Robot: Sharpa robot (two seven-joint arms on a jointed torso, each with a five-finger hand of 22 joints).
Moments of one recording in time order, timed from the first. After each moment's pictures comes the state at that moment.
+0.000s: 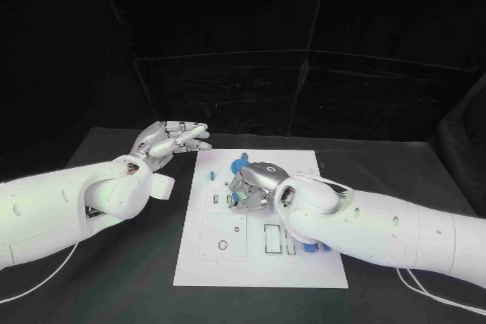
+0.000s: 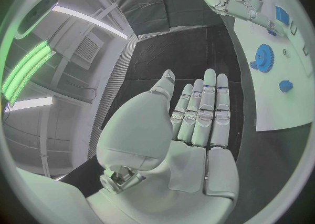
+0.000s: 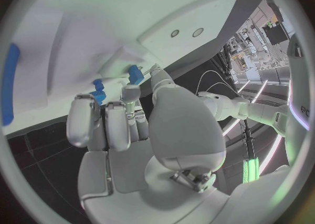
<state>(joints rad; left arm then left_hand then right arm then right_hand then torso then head) 1.32 -0.94 -0.18 1.52 0.01 -0.25 0.51 1.38 0.04 0.02 0.10 0.05 0.93 0.22 0.10 0.07 1.03 0.17 0.11 0.07 1.14 0.12 0.15 0.20 0.18 0.93 0.24 0.21 0.07 1.13 -0.52 -0.04 1.49 -1.61 -0.34 -0.27 1.32 -0.11 0.00 0.20 0.20 0.95 0.15 0.07 0.07 1.26 0.06 0.92 1.04 1.46 -0.02 1.42 1.31 0.07 1.35 0.09 1.43 1.23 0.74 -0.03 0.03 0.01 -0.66</state>
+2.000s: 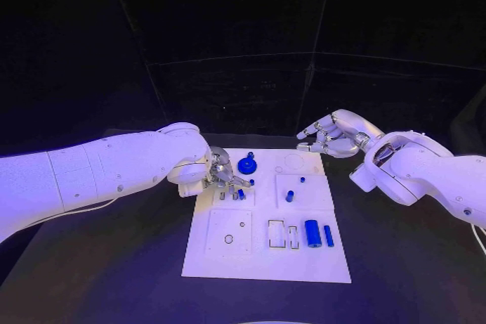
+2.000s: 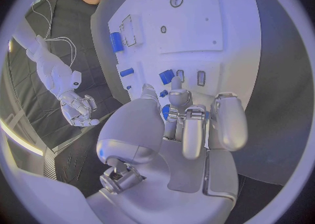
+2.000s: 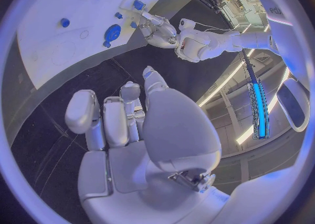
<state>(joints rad) 1.40 -0.62 -0.18 1.37 -0.81 0.16 -0.65 1.13 0.13 -0.30 0.29 0.05 0.92 0.07 0.61 0.39 1.18 0.00 1.10 0.94 1.47 -0.06 1.57 1.31 0.08 1.44 0.04 1.35 1.21 1.28 -0.88 -0.02 1.56 -0.96 -0.34 0.05 1.40 -0.04 -0.05 0.18 0.28 0.97 0.14 0.09 0.07 1.25 0.05 0.90 1.00 1.47 -0.02 1.31 1.21 0.09 1.28 0.09 1.36 1.10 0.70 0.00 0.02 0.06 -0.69</state>
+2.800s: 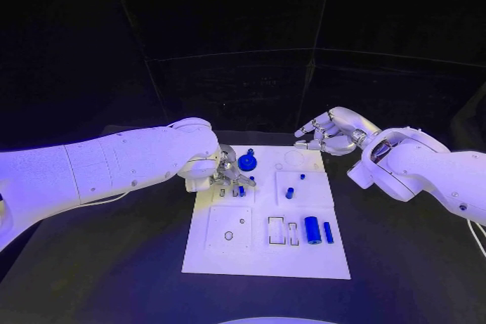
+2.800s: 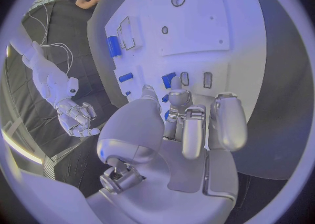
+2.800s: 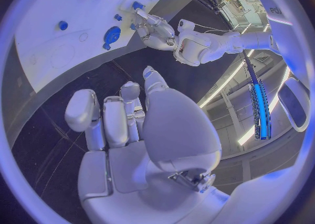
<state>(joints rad) 1.40 -0.56 -0.18 1.33 -0.83 0.20 -0.68 1.14 0.13 -0.30 0.29 0.05 0.91 0.07 0.63 0.40 1.18 0.00 1.10 0.95 1.47 -0.06 1.57 1.31 0.08 1.44 0.04 1.35 1.21 1.28 -0.87 -0.02 1.55 -0.96 -0.33 0.04 1.40 -0.04 -0.05 0.18 0.29 0.97 0.14 0.09 0.07 1.25 0.05 0.89 1.00 1.47 -0.02 1.30 1.20 0.09 1.27 0.09 1.35 1.08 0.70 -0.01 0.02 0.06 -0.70</state>
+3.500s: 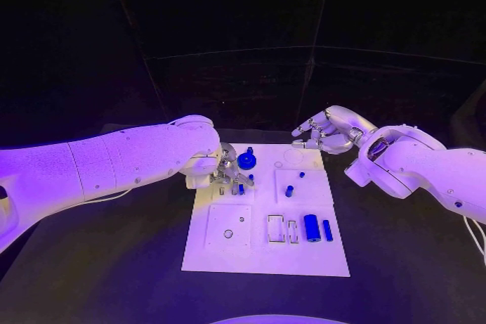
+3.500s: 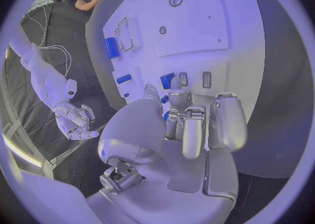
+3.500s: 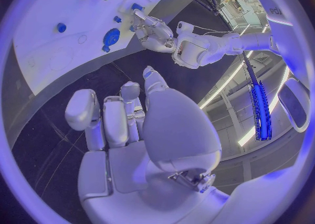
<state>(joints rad) 1.40 -0.54 -0.18 1.31 -0.84 0.23 -0.68 1.19 0.14 -0.29 0.28 0.05 0.89 0.07 0.66 0.43 1.18 0.00 1.10 0.95 1.47 -0.06 1.57 1.31 0.08 1.44 0.04 1.35 1.22 1.28 -0.86 -0.02 1.54 -0.97 -0.31 0.03 1.40 -0.04 -0.05 0.18 0.29 0.97 0.14 0.09 0.07 1.24 0.05 0.89 0.99 1.47 -0.02 1.29 1.19 0.09 1.27 0.09 1.34 1.07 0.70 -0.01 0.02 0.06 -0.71</state>
